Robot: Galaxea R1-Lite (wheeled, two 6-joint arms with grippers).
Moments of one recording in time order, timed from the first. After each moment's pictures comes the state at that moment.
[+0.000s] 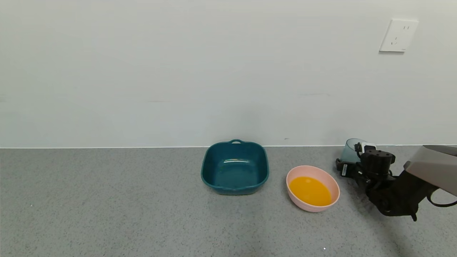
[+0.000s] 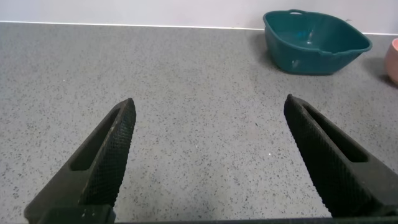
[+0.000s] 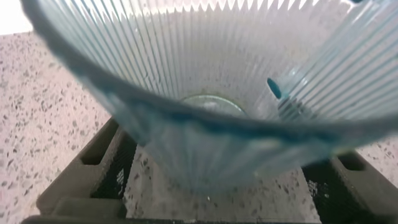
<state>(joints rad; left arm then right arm) 0.00 0.00 0.00 0.01 0.01 -0.07 -0.03 2.44 -1.00 -1.15 -0.24 0.07</state>
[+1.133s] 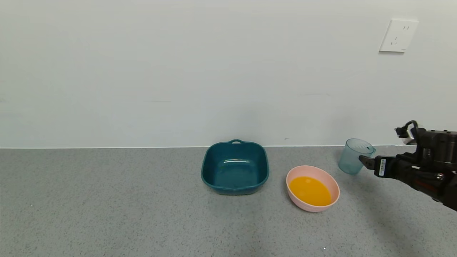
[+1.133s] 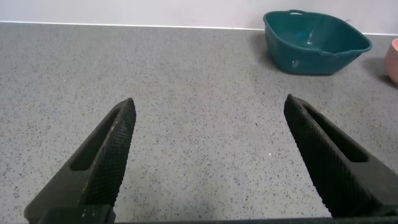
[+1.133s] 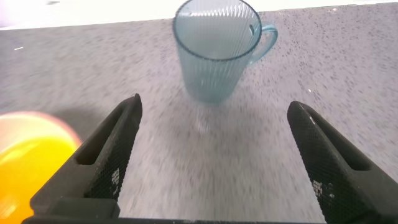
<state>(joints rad) 0.00 0.00 0.00 0.01 0.01 -0.07 -0.03 1.79 -0.66 -0.75 -0.10 0.05</state>
